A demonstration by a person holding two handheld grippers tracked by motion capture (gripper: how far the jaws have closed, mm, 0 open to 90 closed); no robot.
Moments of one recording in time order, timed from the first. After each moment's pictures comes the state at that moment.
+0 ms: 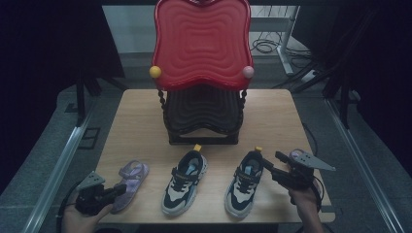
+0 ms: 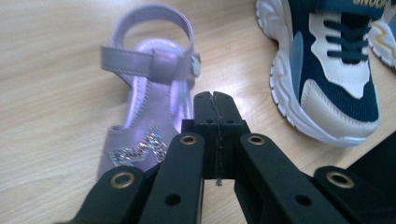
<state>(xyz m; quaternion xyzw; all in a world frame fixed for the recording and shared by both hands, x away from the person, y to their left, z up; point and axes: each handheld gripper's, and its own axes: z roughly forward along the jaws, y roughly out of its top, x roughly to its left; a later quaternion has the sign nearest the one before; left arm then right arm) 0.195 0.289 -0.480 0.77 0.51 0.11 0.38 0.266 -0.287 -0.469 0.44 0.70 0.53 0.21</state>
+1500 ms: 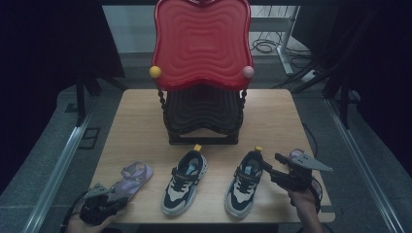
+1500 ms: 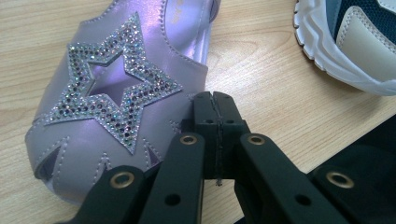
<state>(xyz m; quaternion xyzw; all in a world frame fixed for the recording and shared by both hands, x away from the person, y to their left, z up) 0.183 0.292 -0.516 0.77 0.53 0.07 0.34 0.266 -0.285 -0.475 0.44 0.71 0.51 0.21</state>
